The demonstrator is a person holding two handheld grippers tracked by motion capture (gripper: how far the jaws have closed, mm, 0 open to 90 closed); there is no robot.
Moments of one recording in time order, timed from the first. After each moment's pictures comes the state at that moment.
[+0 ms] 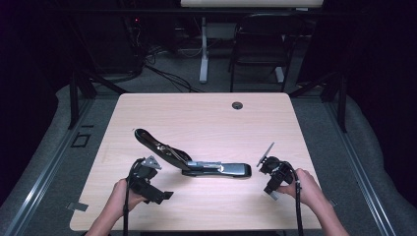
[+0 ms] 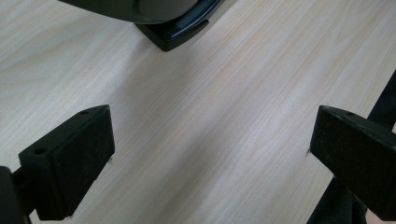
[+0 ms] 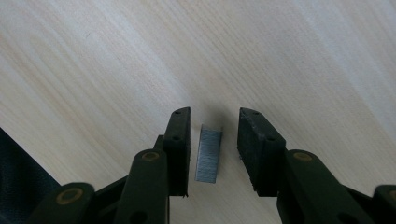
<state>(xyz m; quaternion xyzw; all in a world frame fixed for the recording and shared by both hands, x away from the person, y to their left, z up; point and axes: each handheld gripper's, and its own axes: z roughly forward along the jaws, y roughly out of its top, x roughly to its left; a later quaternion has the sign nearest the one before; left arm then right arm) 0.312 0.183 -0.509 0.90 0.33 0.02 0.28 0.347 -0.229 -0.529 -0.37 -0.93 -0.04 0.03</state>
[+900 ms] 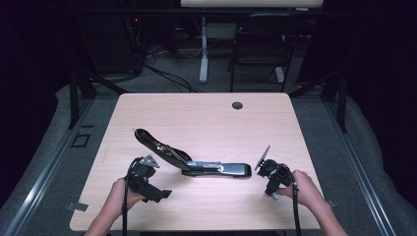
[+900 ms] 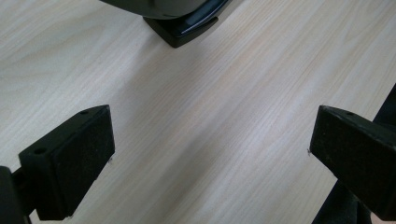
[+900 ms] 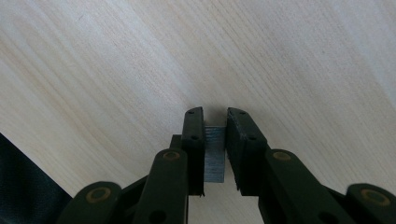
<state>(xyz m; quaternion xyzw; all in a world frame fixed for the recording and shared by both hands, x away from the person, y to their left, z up) 0.316 0.188 -0.510 0.90 0.34 0.02 0.28 0.345 -0.225 -0.538 -0.36 -0.93 -0.02 0.02</state>
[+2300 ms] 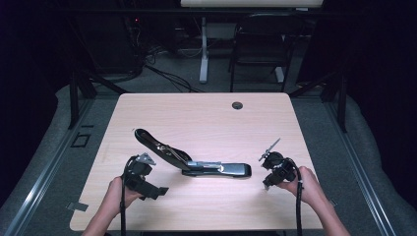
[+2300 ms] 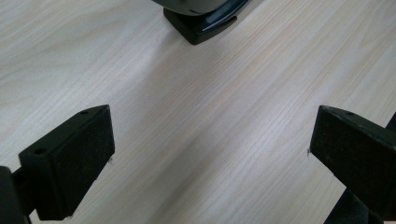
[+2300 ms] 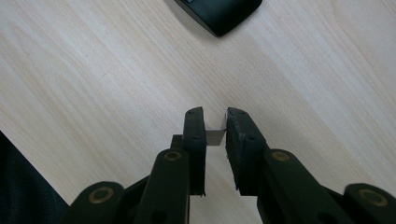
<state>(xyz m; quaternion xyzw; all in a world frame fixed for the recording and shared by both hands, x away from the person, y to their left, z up) 0.321 0.198 -0.510 0.89 0.36 0.03 0.28 0.345 -0.234 -0.509 -0.37 -0.92 -0.11 -0.02</state>
